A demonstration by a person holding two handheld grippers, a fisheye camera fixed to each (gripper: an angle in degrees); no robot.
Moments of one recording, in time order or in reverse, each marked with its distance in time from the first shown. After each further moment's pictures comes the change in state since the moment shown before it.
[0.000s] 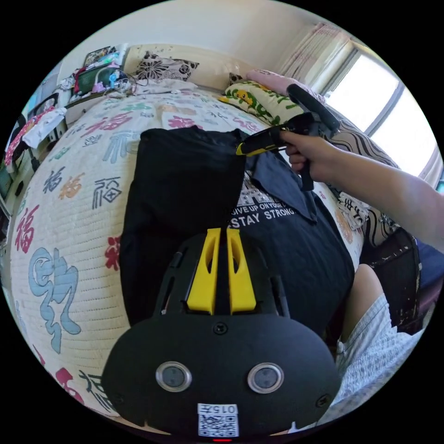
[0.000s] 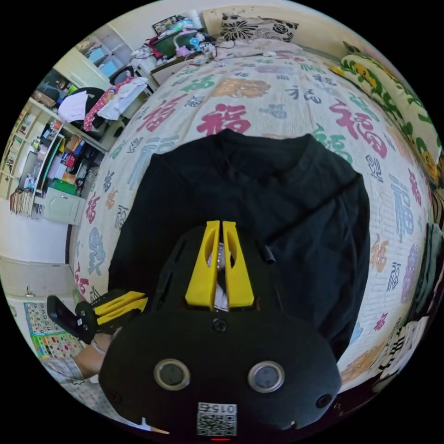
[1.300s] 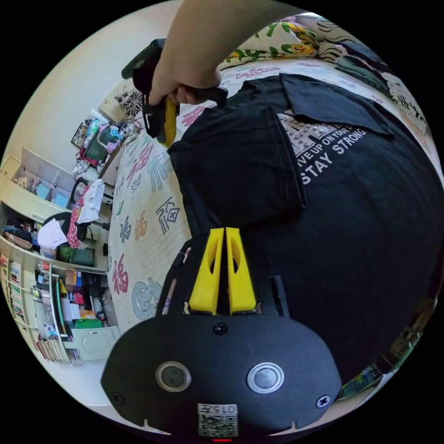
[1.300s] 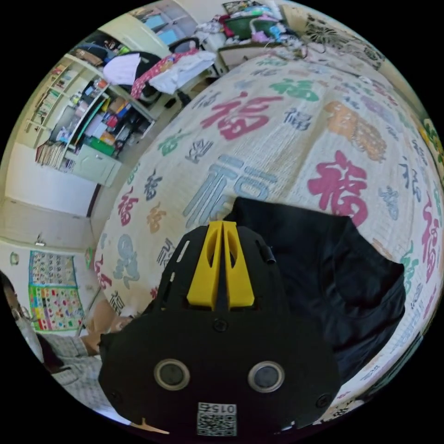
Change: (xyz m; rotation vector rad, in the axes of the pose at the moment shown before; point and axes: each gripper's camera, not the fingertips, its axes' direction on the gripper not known) left arm 0.193 -0.081 0.049 -0.188 -0.680 0.383; right arm -0.088 -0.100 -0.142 -0.126 -0.167 -0.309
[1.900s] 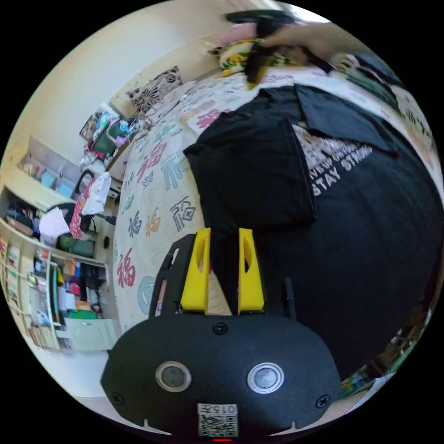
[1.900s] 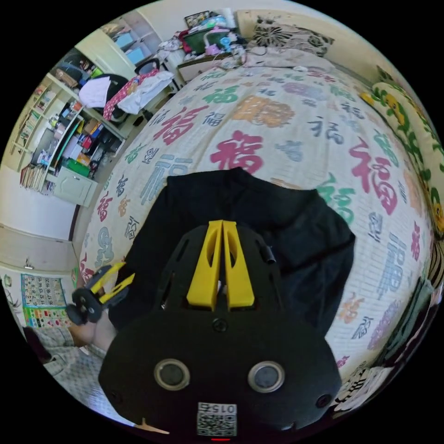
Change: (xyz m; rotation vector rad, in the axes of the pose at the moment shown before) left arm -0.049 -0.011 -0.028 0.029 0.031 -0.129; right arm 0.068 0.159 -0.121 0.123 0.132 0.163
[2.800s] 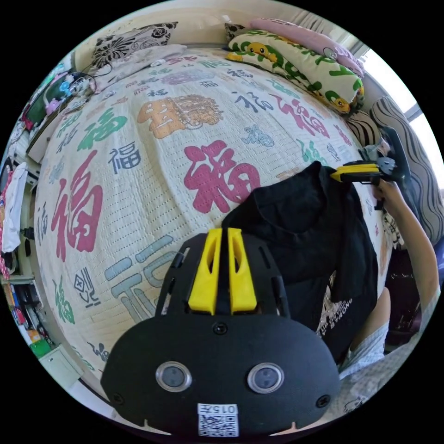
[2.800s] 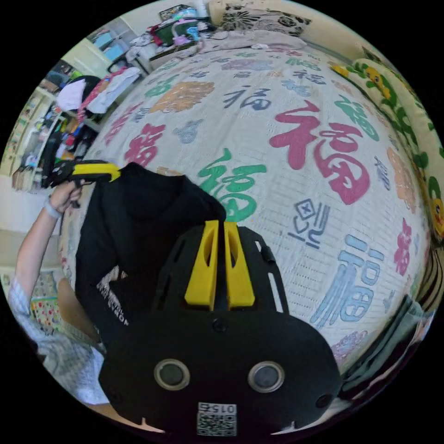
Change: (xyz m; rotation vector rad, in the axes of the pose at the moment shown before) left arm -0.140 -0.232 0.156 -0.189 0.562 -0.045; right arm 0.168 0.124 -0.002 -0.100 0.019 -0.014
